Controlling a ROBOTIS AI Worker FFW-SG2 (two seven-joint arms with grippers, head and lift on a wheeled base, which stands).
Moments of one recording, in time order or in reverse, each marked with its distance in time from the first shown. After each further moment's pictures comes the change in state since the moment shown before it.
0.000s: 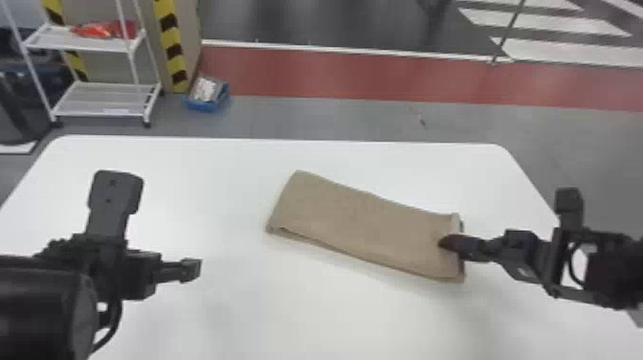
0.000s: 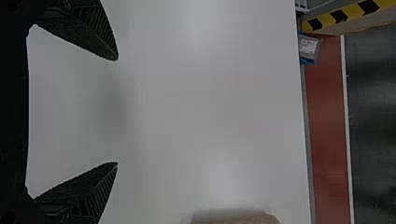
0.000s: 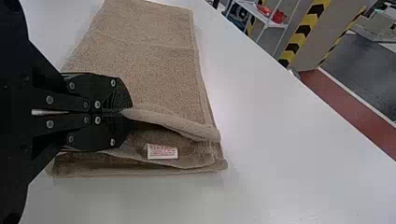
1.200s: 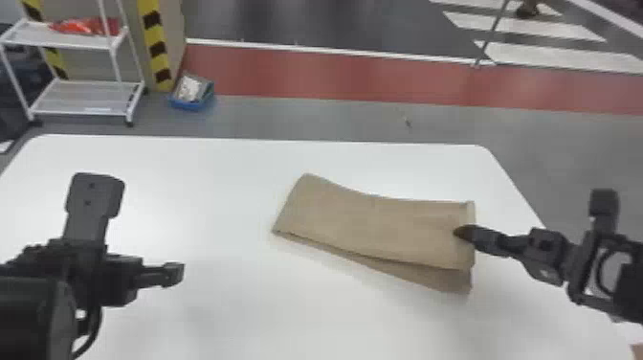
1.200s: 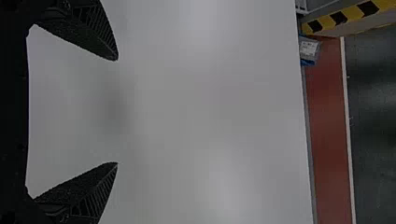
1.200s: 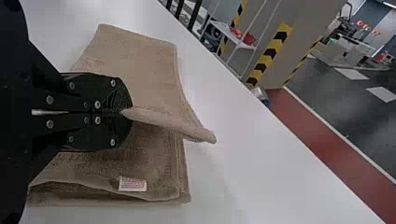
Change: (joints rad) left arm 0.012 -0.002 0.002 -0.012 -0.012 0.003 0.004; right arm 0.101 -0.025 -0.140 -0.153 -0.122 -0.003 0.027
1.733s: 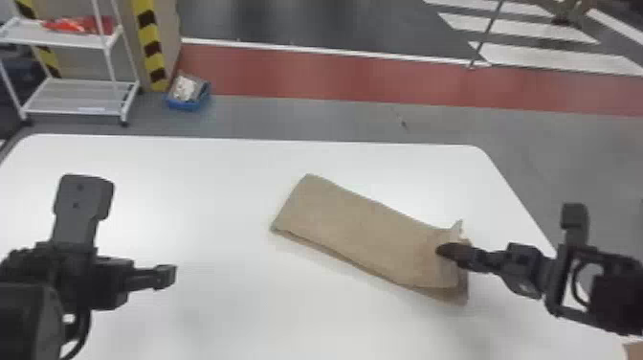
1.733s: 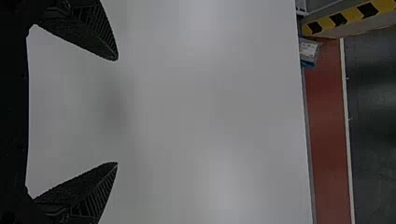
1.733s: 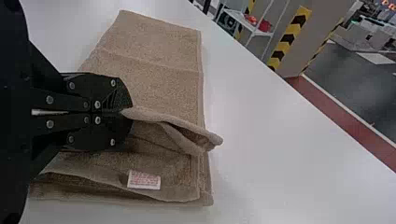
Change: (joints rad) left arm 0.010 0.002 0.003 -0.012 0.000 0.000 -0.005; right arm 0.024 0.020 0.035 0.013 0.021 0.001 -0.002
